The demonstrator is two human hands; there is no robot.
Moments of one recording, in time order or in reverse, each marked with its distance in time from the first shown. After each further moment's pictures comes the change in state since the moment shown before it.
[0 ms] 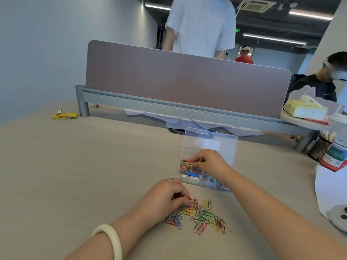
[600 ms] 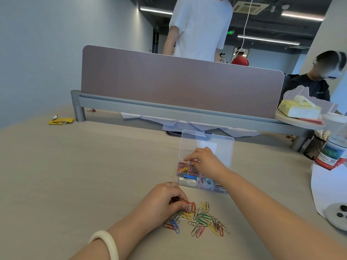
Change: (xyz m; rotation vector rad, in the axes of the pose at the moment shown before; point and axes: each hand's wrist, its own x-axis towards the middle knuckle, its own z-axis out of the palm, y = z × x) left_hand 0.000 -0.002 0.001 -0.017 -0.010 0.013; right_hand 0.004 -0.001 0.000 -0.174 0.003 -0.082
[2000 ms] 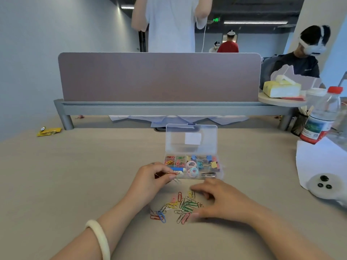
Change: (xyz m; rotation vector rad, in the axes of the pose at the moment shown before) left_hand 0.023 0.014 -0.001 -0.138 0.189 -0.145; right_hand -0.133 0.014 -0.009 0.113 -0.223 -0.012
